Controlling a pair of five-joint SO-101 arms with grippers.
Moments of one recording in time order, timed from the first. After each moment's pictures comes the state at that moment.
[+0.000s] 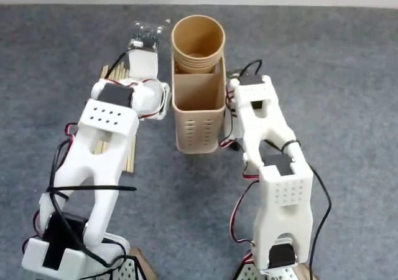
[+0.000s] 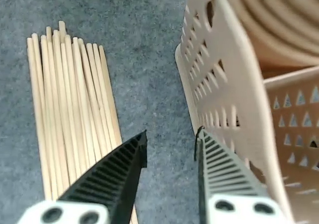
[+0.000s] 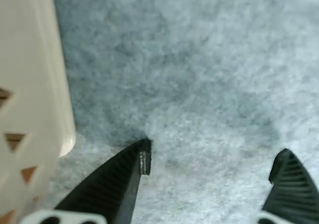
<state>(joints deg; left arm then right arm) 10.2 -10.2 14.8 60.4 7.4 -17.6 36.3 -10.9 77.8 1.5</state>
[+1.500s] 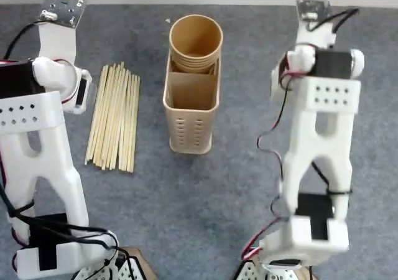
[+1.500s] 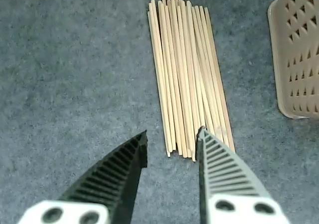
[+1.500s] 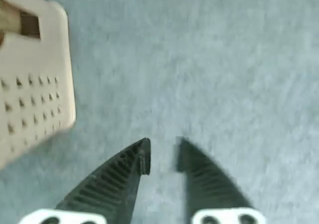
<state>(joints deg) -15.3 -10.3 -19.2 100.0 -14.4 -3.0 -0.7 -24.7 100.0 1.0</state>
